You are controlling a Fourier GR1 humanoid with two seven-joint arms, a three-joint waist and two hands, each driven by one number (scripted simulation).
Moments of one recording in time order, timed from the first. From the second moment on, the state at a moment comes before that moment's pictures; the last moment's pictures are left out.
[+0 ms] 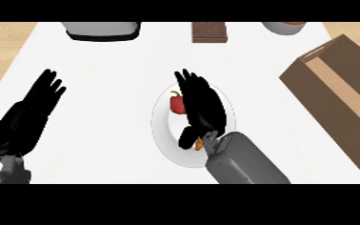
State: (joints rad) left arm -0.04 0.35 0.10 -1.62 0.34 0.00 0.24; right arm -0.52 0.00 0.57 -1.42 0.80 0.10 0.72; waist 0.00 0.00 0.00
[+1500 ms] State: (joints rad) left arm -0.03 0.26 0.16 -1.62 0.25 -0.07 0.24; right arm -0.71 0.00 0.67 -1.06 0.69 -0.02 0.77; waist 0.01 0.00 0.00
